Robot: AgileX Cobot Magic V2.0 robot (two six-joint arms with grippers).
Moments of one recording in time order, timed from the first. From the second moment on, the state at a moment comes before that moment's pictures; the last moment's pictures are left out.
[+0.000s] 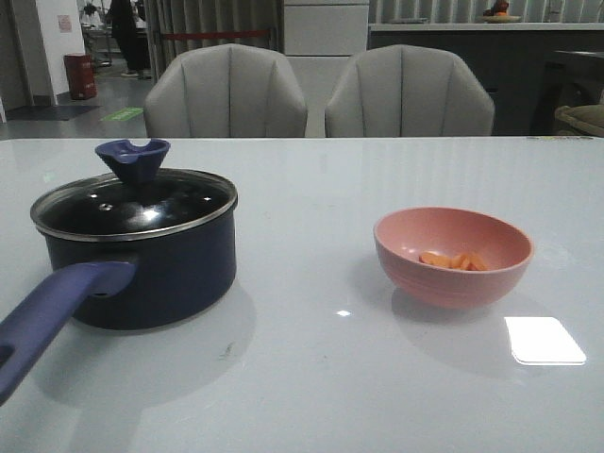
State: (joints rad) left arm -0.06 0.35 -0.50 -0.02 0.48 -0.03; right arm 0.07 -0.01 0.03 -0.06 0.05 0.09
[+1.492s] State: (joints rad) left arm -0.43 1.74 -1.49 -0.02 0.91 -0.20; right arm 0.07 -0.01 0.03 -0.06 0.05 0.09
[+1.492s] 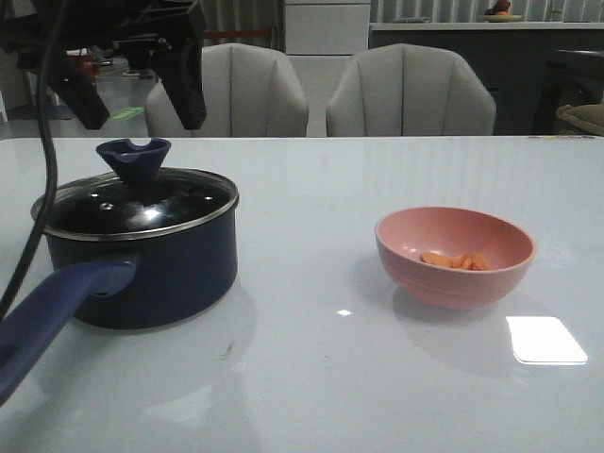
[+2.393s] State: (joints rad) left arm -0.43 1.87 -1.59 0.05 1.02 -0.35; right arm 0.07 -0.01 0.03 -0.06 0.05 0.09
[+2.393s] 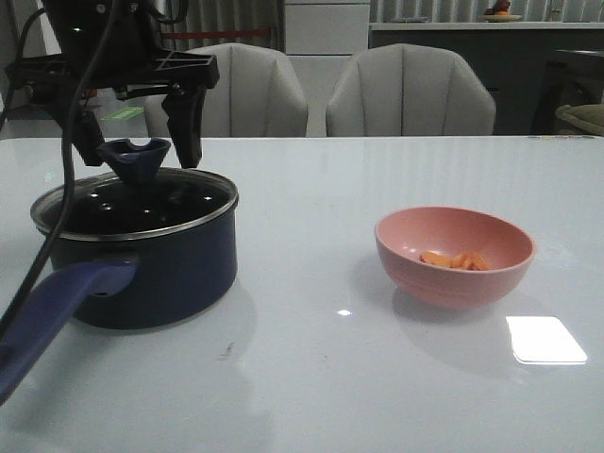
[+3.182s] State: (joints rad) left arm -0.43 1.88 -1.60 0.05 1.06 -0.35; right arm 0.07 -0.01 0.03 -0.06 0.05 0.09
